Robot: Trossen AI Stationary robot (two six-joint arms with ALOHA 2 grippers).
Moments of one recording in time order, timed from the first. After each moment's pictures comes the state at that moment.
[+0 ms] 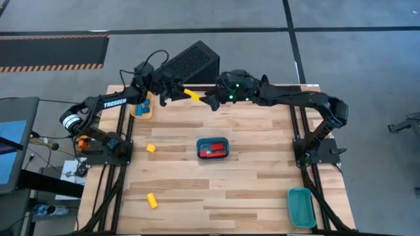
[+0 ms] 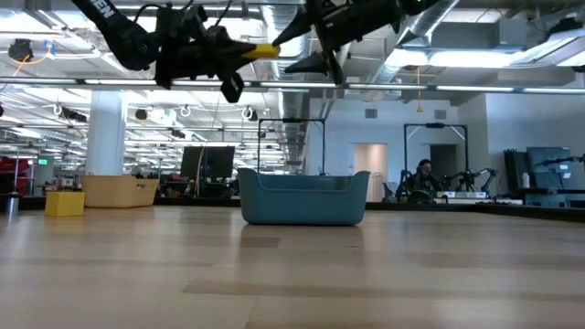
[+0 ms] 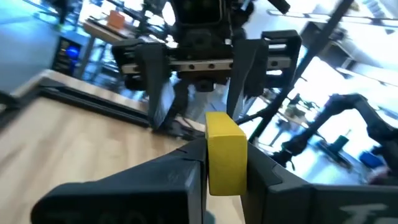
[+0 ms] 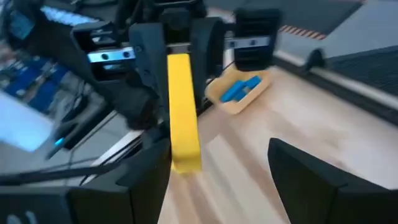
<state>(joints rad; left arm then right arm) 0.82 1.42 0.81 0.65 1.14 -0.50 -0.34 1.64 1.37 -0.06 -0.14 0.55</state>
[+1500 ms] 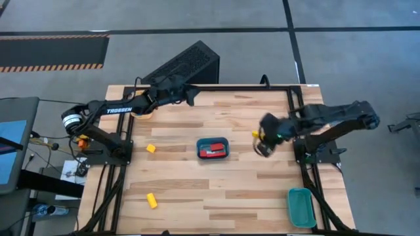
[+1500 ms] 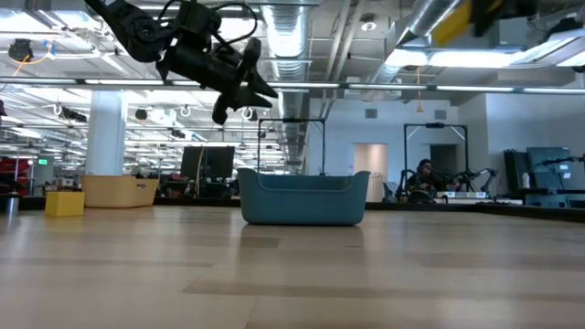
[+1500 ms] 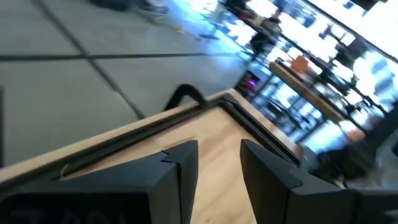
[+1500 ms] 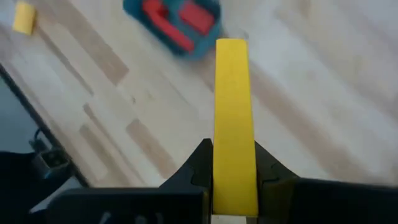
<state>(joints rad) 0.56 1.43 0.81 0.42 0.08 -0.52 0.19 1.23 1.37 -1.28 0.14 0.96</state>
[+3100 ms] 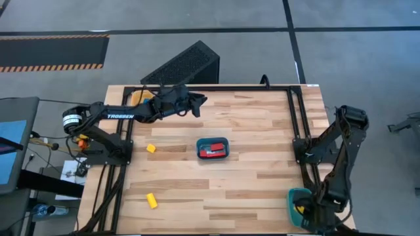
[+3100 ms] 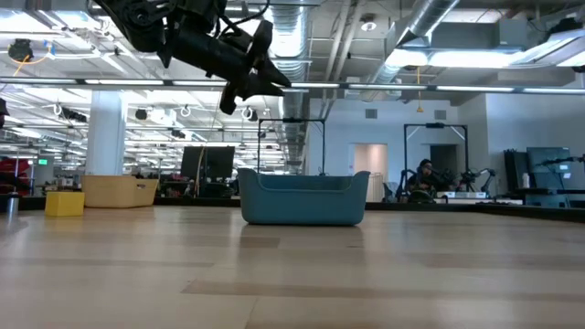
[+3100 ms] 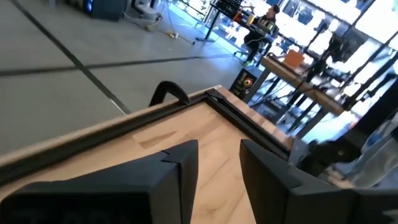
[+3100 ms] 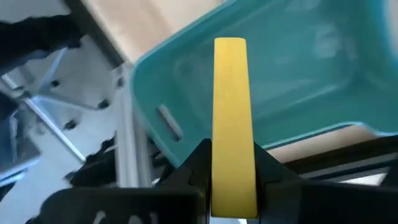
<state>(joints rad) 0.37 1.43 0.81 0.44 -0.11 -0.50 1.24 1.43 0.97 -0.80 -0.14 1.79</state>
